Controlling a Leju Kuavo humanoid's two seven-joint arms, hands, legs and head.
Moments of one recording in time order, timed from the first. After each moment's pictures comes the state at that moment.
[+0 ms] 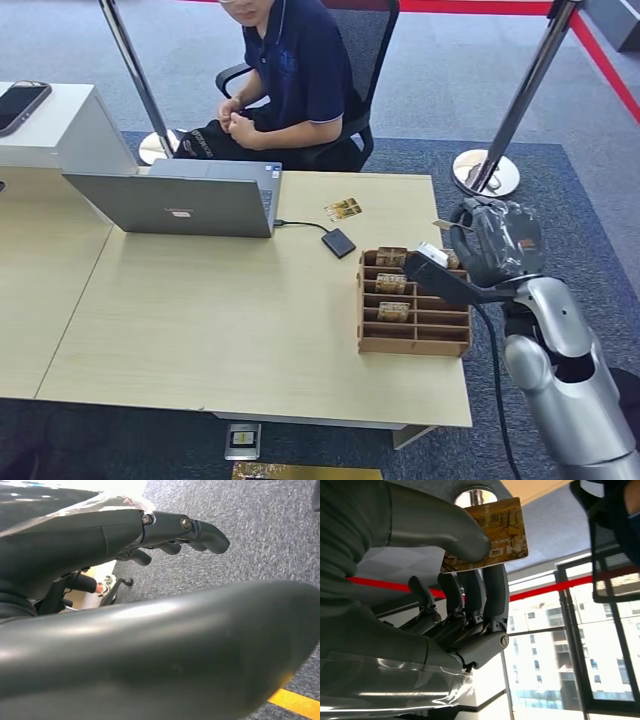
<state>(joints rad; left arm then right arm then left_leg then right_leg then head) -0.08 -0.26 1.05 -0.22 -1.21 0.64 0.01 -0.39 -0.25 0.39 -1.51 1.09 0.00 0.03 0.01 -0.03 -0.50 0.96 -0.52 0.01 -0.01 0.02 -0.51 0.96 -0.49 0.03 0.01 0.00</state>
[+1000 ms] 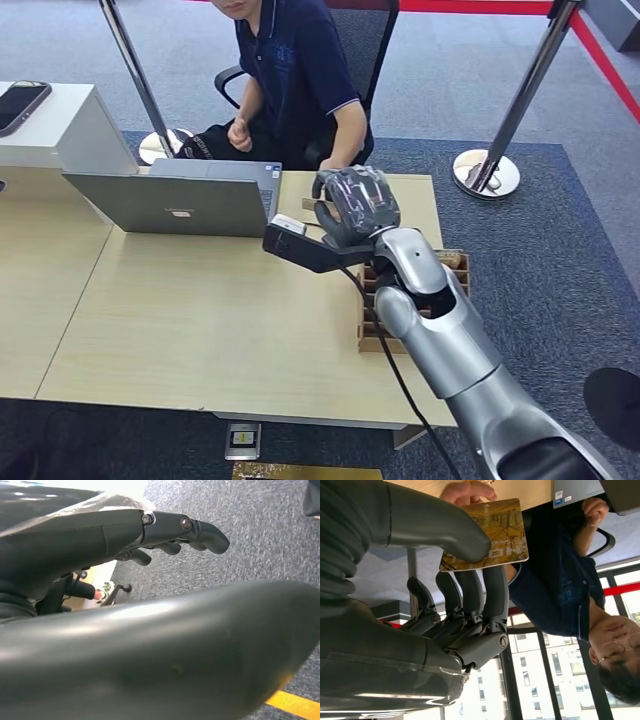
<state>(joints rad) -0.09 -0.27 1.04 -0.22 -1.26 0.65 0.03 -0.70 0.09 0.65 -1.10 1.09 -0.01 0.05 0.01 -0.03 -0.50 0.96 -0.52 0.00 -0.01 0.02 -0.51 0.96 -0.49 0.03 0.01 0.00</state>
